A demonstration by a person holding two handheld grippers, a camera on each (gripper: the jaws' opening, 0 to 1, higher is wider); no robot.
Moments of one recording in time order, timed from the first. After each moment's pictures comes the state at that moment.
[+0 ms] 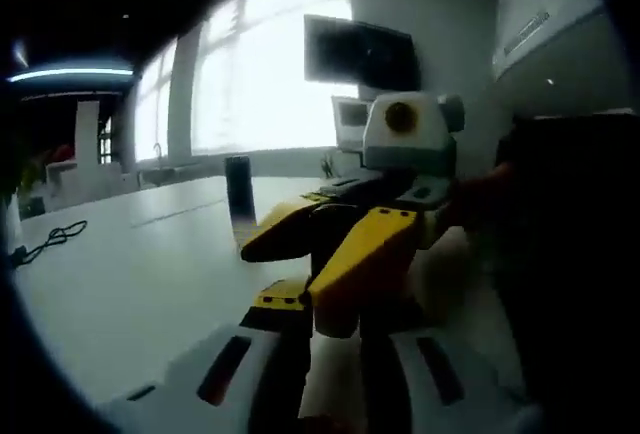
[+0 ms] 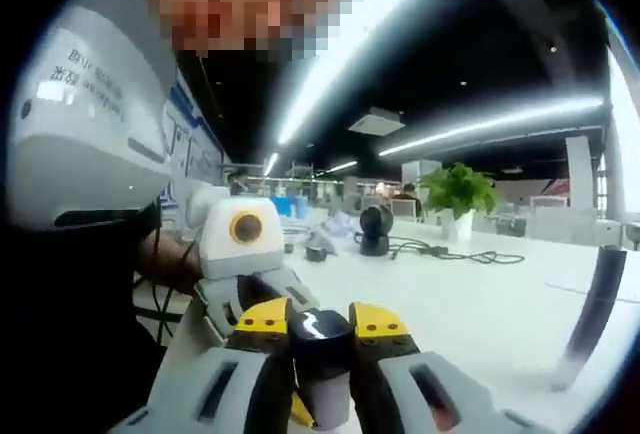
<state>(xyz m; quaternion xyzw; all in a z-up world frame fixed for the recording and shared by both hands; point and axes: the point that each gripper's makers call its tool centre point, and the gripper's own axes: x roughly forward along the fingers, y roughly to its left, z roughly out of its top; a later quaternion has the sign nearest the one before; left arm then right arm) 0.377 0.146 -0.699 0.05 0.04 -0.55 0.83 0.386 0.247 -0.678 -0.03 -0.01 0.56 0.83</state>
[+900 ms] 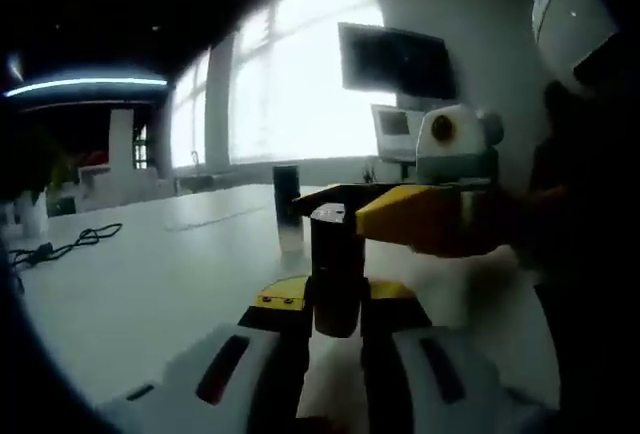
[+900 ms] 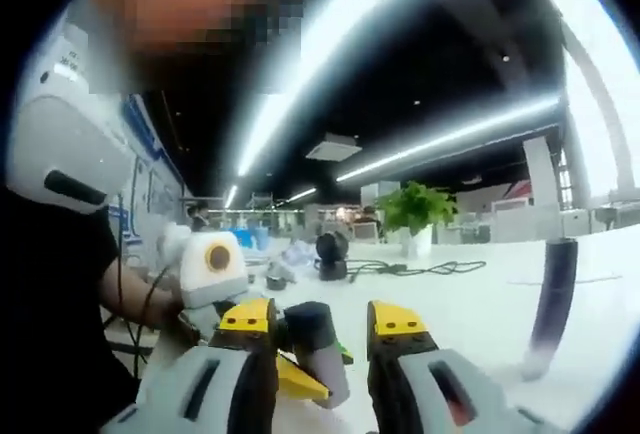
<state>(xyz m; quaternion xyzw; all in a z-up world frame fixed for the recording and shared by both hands) 0.421 0.209 -0.703 0.02 0.02 -0.47 0.88 0.418 0.213 -0.663 0.04 -0.03 0.47 0.88</state>
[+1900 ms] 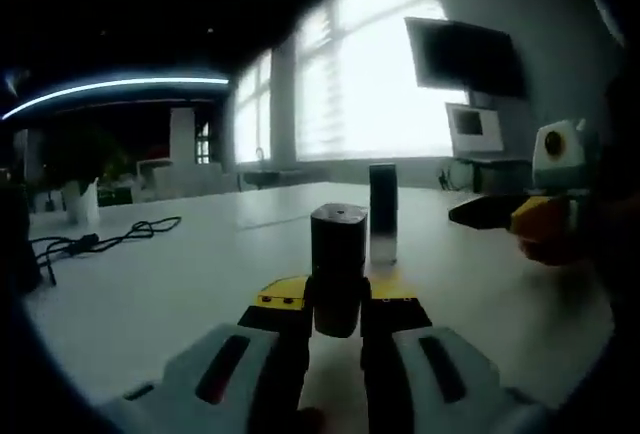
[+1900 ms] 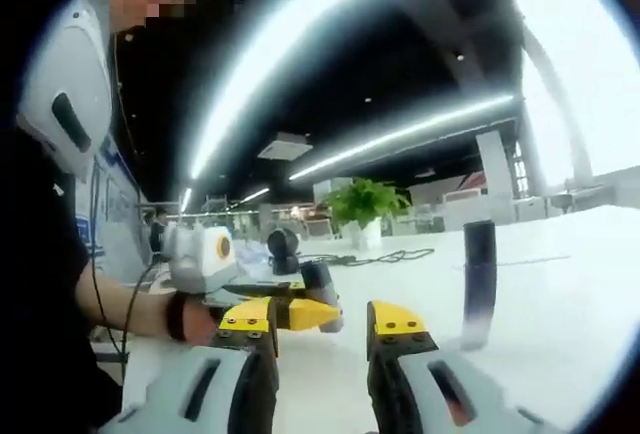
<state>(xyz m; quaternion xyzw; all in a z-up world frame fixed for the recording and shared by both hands) 0.499 0.236 -0.702 0.03 0.02 -0.34 0.94 0.429 0.161 -0.674 0.07 -0.01 0.38 0.92</state>
